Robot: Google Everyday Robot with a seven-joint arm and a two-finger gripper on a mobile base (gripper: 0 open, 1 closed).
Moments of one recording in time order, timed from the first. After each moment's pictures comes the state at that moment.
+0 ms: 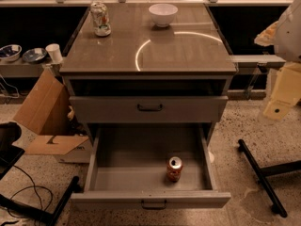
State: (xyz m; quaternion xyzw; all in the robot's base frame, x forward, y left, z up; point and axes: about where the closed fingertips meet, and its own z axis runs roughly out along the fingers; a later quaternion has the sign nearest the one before) arm 0.438 -0.217 0.976 -0.60 0.78 -0.03 0.16
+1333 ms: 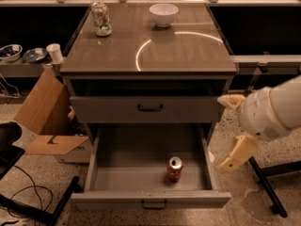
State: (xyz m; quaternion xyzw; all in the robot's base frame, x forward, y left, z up) arm 0.426 -0.168 0.836 -0.59 0.75 0.14 0.28
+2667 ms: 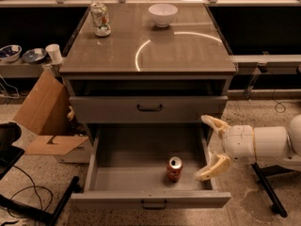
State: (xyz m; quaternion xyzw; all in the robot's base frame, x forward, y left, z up) arm 0.454 -0.142 0.733 -0.52 0.67 0.28 0.45
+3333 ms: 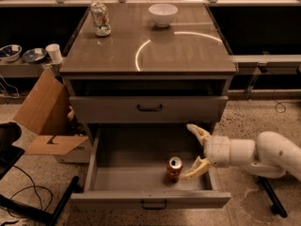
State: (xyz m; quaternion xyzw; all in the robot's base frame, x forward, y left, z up) arm 0.495 -0.119 0.644 -0.50 0.63 0.33 0.49
